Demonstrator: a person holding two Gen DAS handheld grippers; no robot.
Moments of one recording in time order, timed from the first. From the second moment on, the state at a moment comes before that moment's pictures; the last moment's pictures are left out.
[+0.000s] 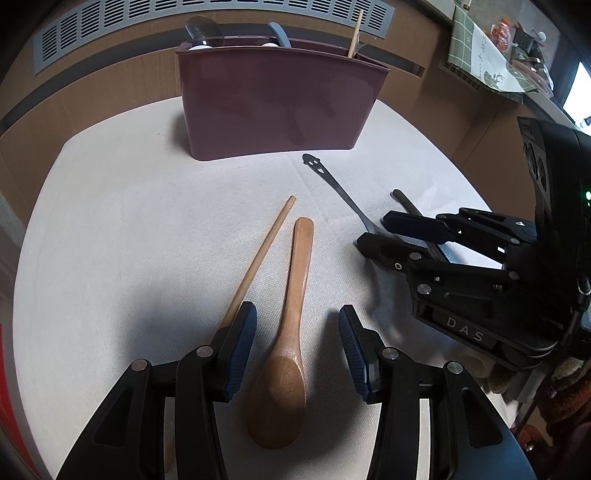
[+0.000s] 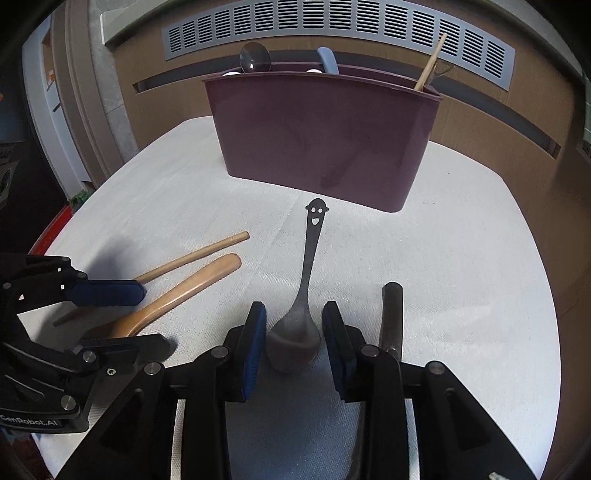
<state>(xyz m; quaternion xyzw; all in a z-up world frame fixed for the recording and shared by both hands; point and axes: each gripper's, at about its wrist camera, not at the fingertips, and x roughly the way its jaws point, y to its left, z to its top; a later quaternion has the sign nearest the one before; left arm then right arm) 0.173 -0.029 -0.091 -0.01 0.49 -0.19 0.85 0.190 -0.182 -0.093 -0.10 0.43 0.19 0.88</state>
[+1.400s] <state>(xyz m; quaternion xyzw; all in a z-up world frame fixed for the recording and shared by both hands) 0.175 -0.035 -0.086 0.01 0.47 -0.18 0.86 0.169 -0.218 -0.032 -0.08 0.34 0.16 0.92</state>
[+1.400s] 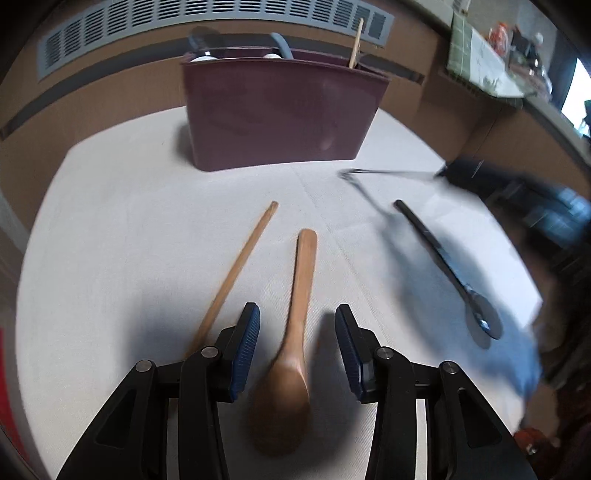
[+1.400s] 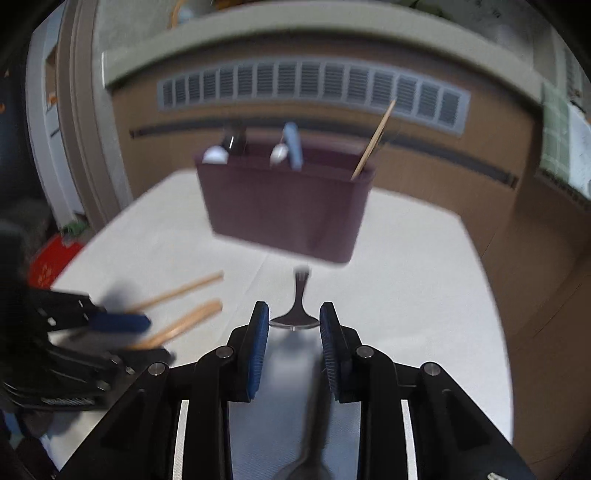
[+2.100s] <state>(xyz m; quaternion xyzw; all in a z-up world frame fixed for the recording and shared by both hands) 0.170 -0.014 -0.006 -0.05 0.36 -0.16 0.92 0.142 -0.256 0.024 -0.02 0.26 0.16 0.95</state>
